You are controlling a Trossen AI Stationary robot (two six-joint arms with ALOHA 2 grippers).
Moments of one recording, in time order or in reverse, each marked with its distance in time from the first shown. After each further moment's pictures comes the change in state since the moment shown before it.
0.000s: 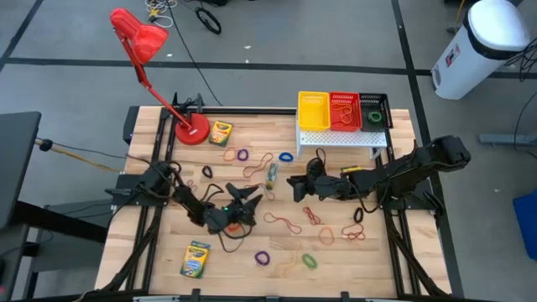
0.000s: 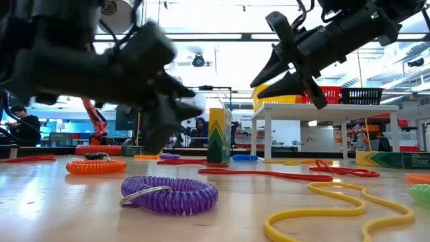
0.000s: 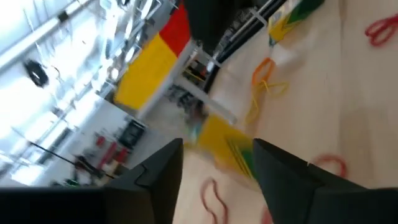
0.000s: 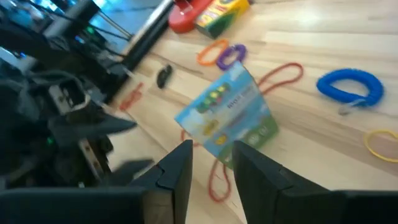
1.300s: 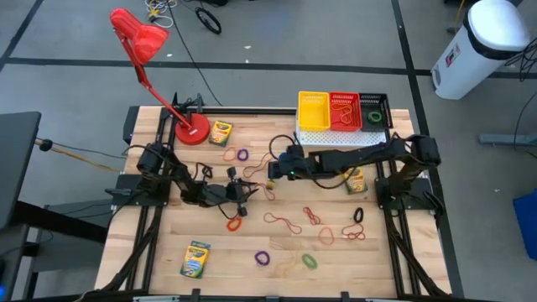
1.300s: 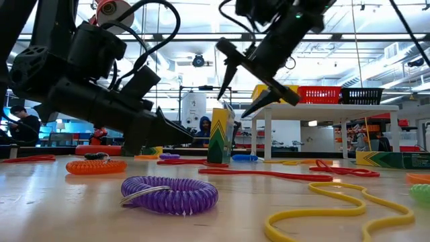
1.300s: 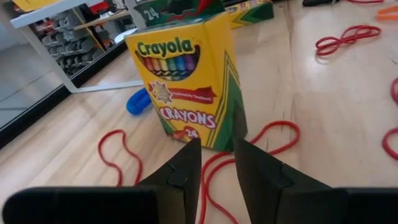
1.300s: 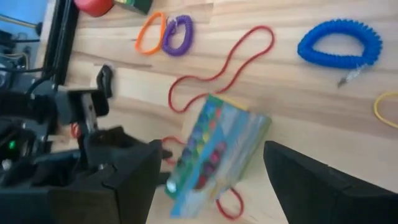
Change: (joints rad) left arm 0.249 -0.112 -0.246 -0.106 0.590 -0.684; right arm -0.203 0.262 0.483 -0.550 -0.247 0.343
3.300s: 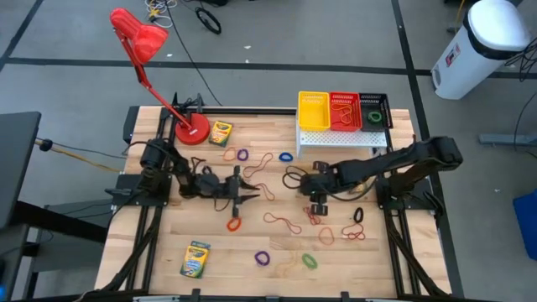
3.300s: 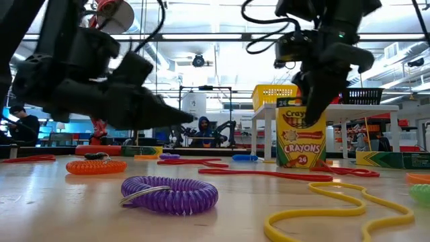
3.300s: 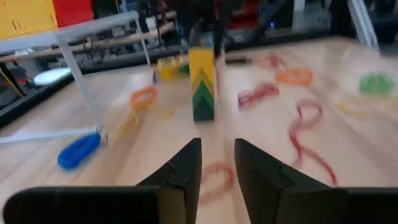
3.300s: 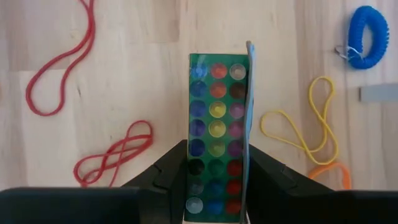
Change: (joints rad) left arm 0.112 0.009 -0.065 0.257 0.447 0.004; right arm 0.134 -0.187 -0.157 -0.396 -0.132 -1.170
